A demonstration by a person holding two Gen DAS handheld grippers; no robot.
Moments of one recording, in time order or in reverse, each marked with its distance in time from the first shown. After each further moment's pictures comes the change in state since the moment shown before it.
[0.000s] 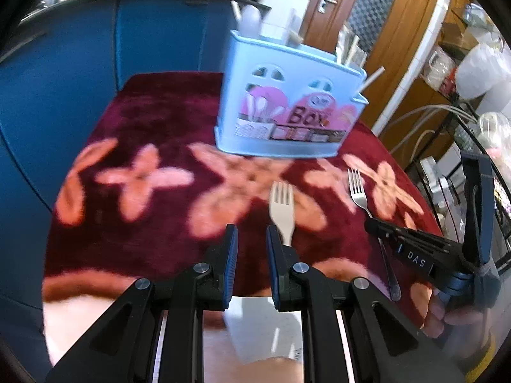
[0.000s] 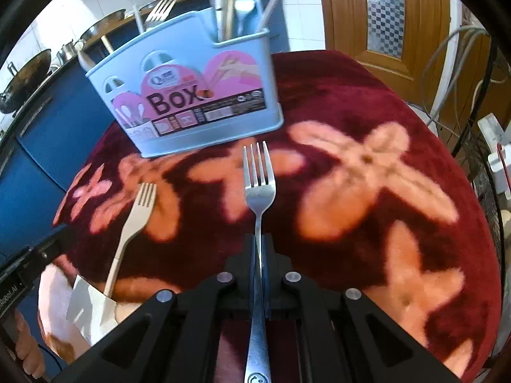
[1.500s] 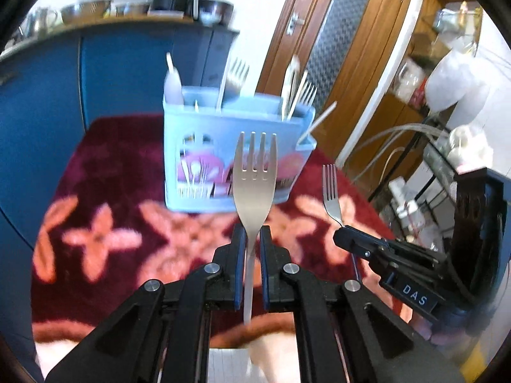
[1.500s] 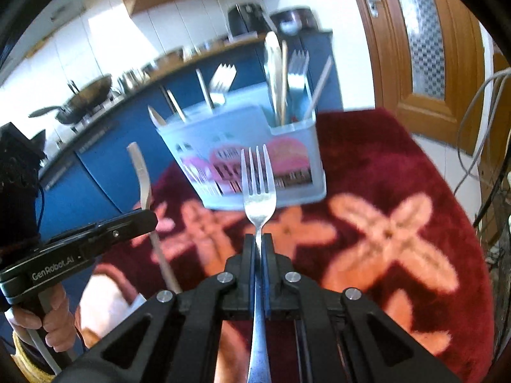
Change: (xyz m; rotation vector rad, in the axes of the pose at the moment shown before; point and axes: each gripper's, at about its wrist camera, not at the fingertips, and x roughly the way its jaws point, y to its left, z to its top) left arm -0.022 -0.042 0.049 0.051 -0.143 -0.107; right arm -0.061 0.007 0.025 -0.109 -0.254 0.238
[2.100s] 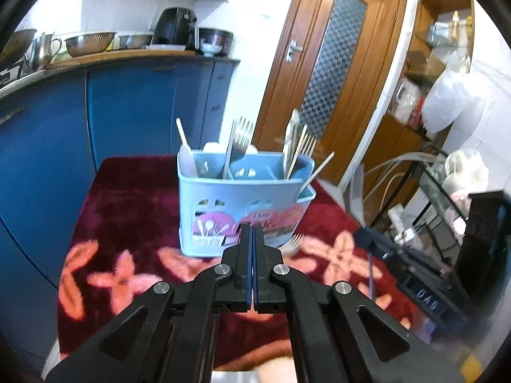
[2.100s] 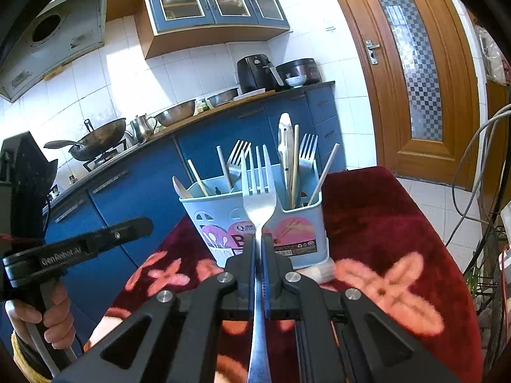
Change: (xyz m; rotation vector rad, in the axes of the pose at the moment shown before) left arm -0.025 0.006 0.036 0.028 -0.077 0.019; right arm -0.026 0.005 0.029 -0.008 -0.191 0.005
